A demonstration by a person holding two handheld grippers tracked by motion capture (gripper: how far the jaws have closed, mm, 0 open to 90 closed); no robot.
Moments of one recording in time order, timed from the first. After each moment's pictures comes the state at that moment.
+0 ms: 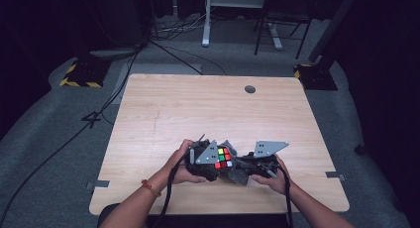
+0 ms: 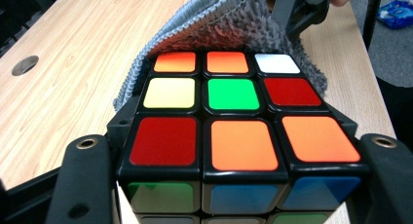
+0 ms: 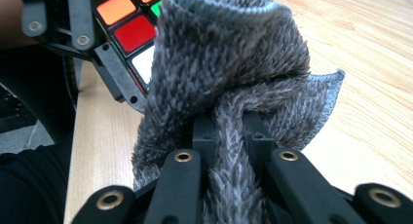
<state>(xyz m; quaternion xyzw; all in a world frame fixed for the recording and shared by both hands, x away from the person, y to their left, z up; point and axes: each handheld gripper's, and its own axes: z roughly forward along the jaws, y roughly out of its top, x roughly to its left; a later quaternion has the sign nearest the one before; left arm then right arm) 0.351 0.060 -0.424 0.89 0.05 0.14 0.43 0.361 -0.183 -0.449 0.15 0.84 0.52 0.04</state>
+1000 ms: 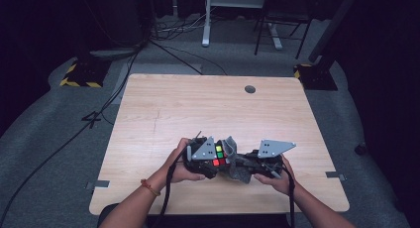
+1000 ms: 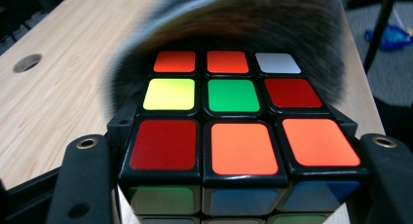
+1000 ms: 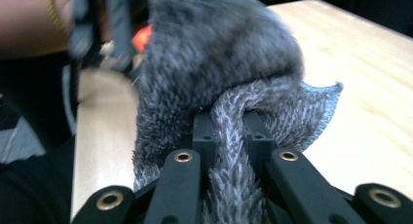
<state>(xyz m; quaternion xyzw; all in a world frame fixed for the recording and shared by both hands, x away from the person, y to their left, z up) 0.353 0.059 -0.422 0.88 0.06 0.13 0.45 0.349 -0.187 -0.424 0.15 0.84 0.52 0.09</state>
